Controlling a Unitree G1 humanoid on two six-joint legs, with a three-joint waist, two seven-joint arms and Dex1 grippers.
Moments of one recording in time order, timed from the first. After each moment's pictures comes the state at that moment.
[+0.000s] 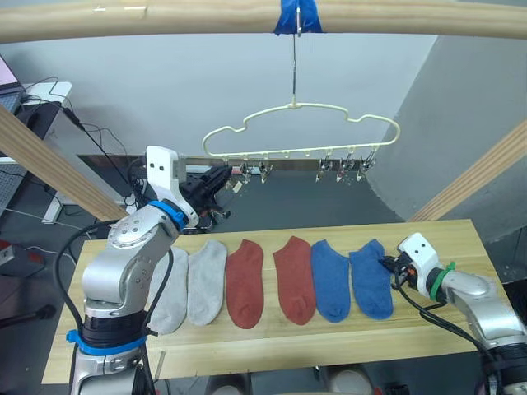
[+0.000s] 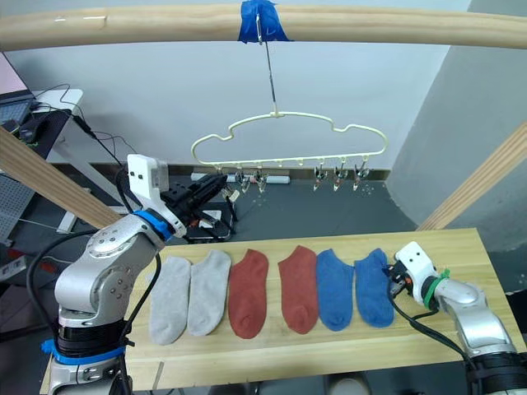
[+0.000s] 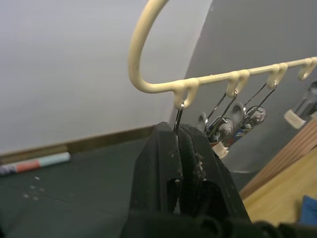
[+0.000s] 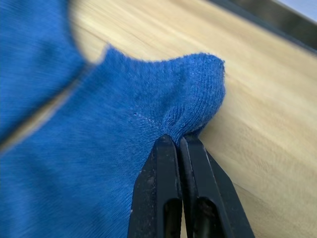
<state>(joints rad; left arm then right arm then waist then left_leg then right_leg) -0.37 0.44 0.17 -0.36 -0.52 0.71 -0.41 -0.06 -0.69 -0.01 0.03 0.18 0.33 0.76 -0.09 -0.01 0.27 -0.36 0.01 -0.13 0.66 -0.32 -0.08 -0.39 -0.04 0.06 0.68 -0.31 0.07</state>
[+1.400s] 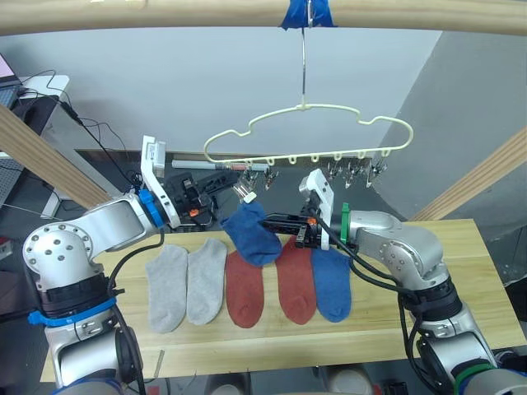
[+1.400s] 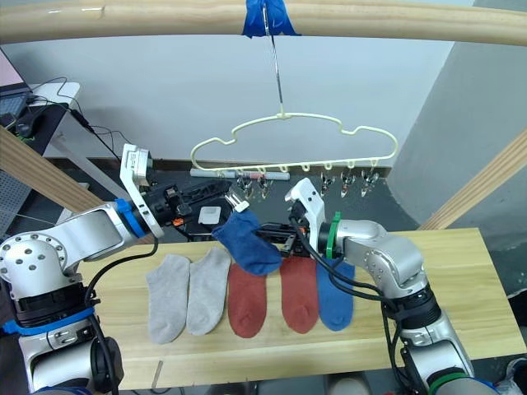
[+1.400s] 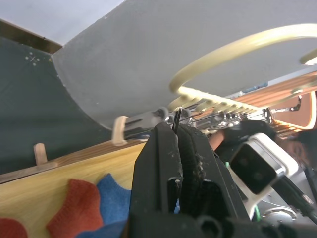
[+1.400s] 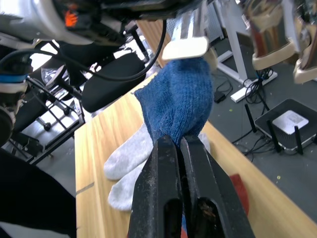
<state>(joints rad) -0.54 0.53 0.44 -0.14 -1.48 1.30 -0.07 -0.58 -0.31 0.23 -0.23 0.59 0.88 0.69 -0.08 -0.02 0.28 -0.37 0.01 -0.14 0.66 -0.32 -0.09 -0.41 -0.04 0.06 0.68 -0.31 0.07</state>
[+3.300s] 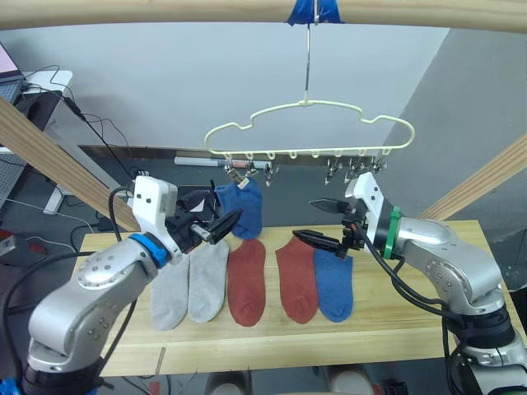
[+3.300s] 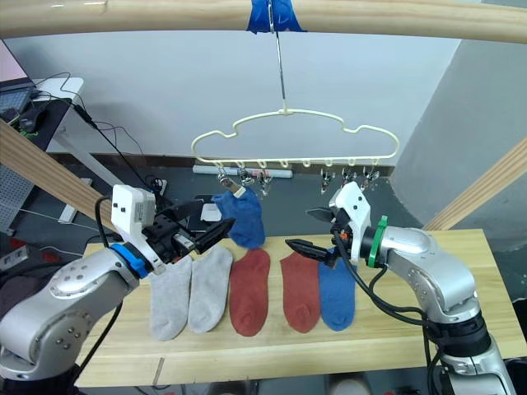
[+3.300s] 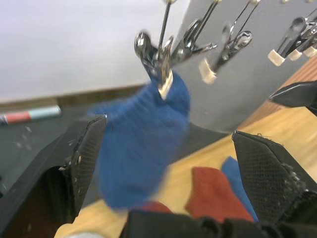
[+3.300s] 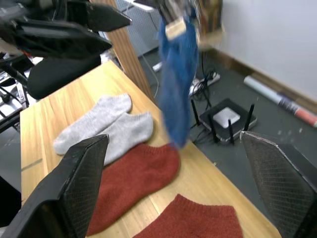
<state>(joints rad) -0.06 0.65 0.14 -0.65 -0.70 0.68 -0.29 -0.37 -0.52 0.06 -0.48 0.53 0.81 0.71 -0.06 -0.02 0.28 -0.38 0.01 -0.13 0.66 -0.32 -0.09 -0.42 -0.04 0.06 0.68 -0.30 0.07</state>
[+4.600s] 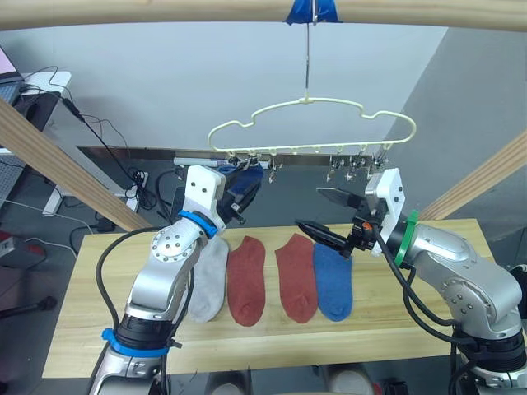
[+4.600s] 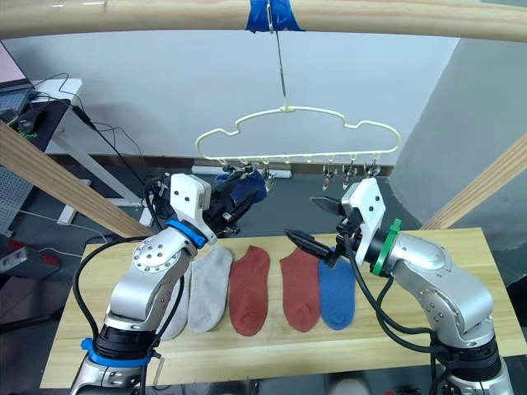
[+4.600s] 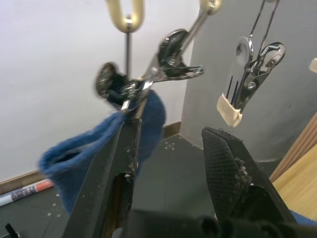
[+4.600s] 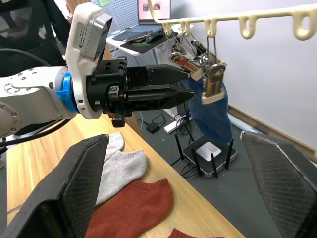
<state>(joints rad) -0.32 0.38 -0.07 -0.22 -0.22 0.28 -0.37 -0.30 -0.49 0.00 -0.62 0.64 0.77 0.56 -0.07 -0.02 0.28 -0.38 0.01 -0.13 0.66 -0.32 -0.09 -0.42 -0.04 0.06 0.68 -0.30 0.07</state>
